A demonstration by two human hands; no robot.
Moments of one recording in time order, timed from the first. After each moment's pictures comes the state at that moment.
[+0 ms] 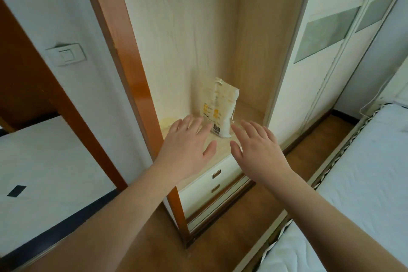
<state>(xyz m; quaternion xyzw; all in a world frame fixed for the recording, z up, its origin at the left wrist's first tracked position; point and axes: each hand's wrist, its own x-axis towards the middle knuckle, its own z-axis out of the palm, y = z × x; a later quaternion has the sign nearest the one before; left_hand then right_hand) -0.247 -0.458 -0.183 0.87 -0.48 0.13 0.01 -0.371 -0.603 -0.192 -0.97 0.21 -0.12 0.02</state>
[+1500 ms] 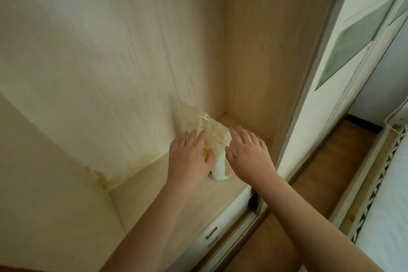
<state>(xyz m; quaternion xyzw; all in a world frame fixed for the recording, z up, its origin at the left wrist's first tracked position) -0.011 -0.750 -0.259 0.92 -0.37 0.07 0.10 -0.115 -0.880 -0.260 -0.96 0.25 -0.11 0.10</state>
